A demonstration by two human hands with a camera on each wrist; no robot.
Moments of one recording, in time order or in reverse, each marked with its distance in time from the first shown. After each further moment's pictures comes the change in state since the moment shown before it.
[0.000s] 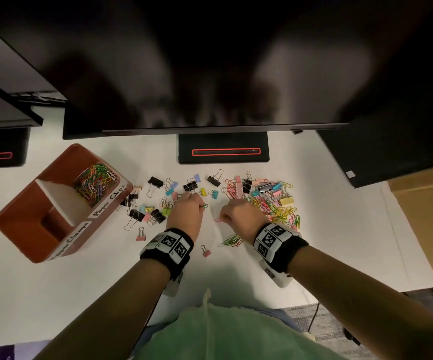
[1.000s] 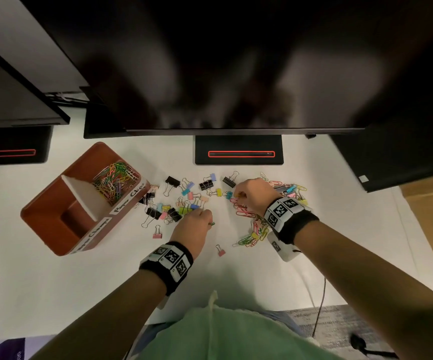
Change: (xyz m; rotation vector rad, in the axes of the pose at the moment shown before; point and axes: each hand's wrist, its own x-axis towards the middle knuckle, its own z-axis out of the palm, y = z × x) left_hand -0.029 -0.034 -0.003 0.096 -0.132 0.202; right_hand 0.035 -0.004 -0.041 -0.009 -0.031 0.138
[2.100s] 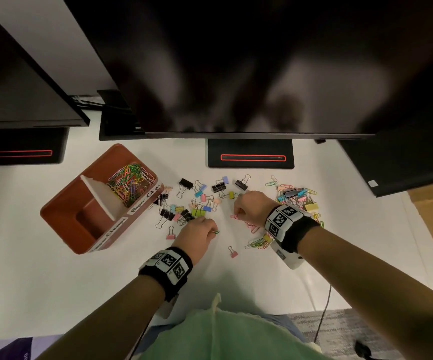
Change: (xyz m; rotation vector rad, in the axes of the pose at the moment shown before) left_hand -0.021 -0.022 -0.010 -0.156 -0.006 0.011; right_hand -0.002 -0.036 0.013 -0.148 -0.148 -0.082
